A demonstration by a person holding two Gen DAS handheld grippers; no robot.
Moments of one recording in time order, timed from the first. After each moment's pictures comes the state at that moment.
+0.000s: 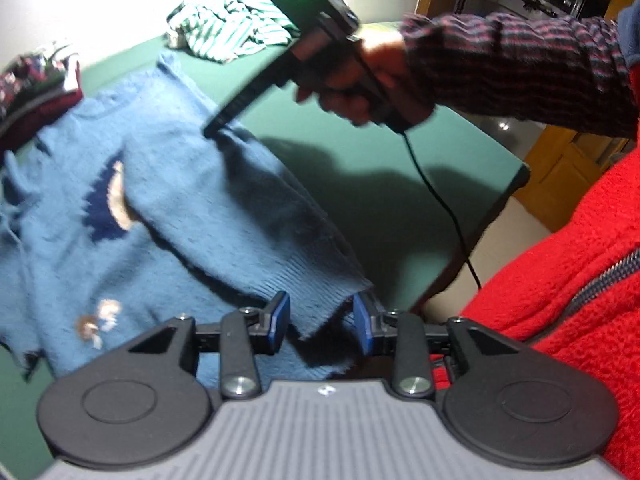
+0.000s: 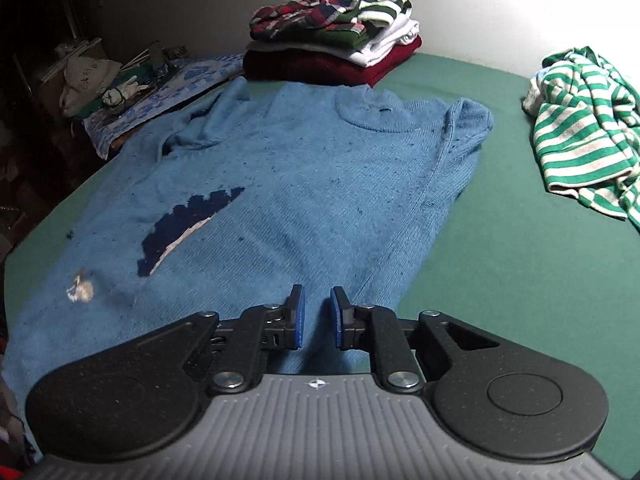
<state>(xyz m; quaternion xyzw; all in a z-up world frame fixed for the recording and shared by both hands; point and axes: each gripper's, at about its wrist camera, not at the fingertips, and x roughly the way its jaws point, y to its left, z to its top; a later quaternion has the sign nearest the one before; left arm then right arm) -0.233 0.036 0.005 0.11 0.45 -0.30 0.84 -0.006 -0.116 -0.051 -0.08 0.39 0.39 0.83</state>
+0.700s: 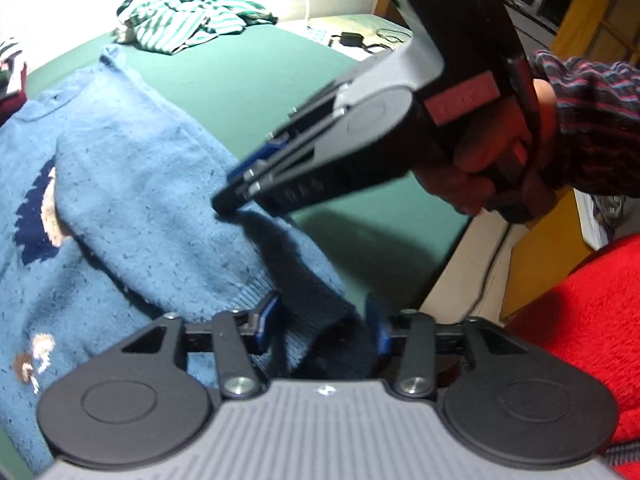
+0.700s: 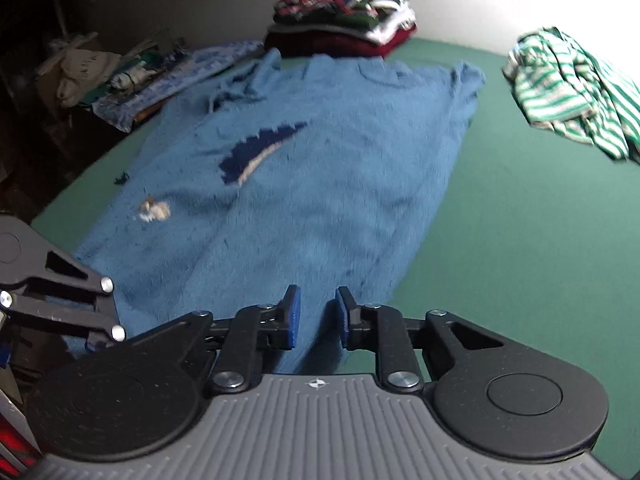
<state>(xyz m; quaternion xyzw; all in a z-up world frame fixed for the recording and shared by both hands) -0.211 0.021 -0.038 0.10 0.45 -0.38 0.80 -0.127 -0.111 -0.057 -0.08 0.41 0.32 0.85</state>
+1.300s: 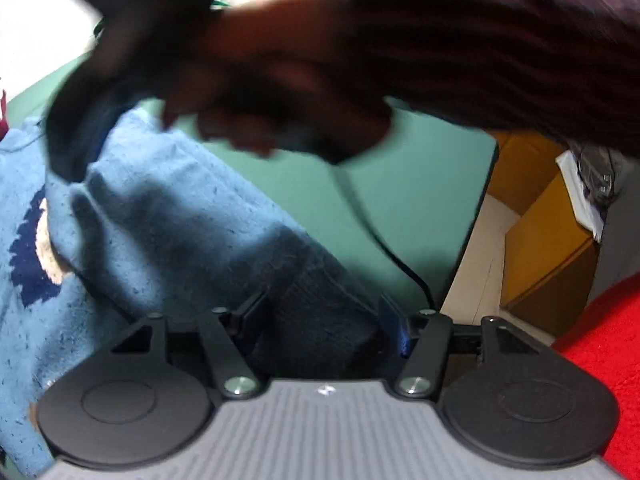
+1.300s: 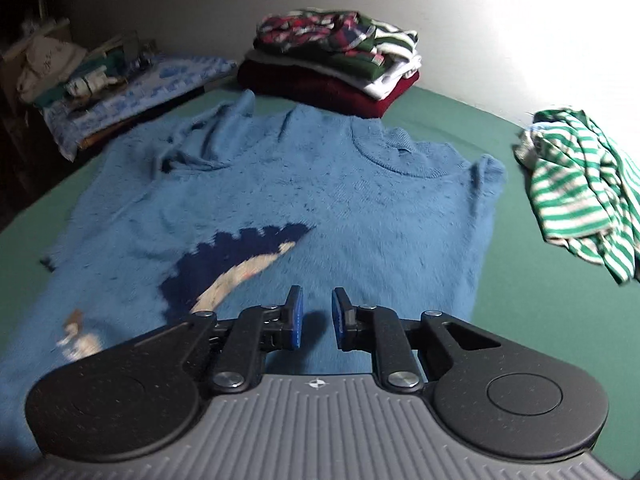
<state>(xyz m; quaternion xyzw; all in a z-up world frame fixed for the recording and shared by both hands) -0.200 0.024 -0.037 0.14 0.43 -0.41 0.79 -0.011 -0.010 -0.045 -0.16 0.37 0.28 0.87</state>
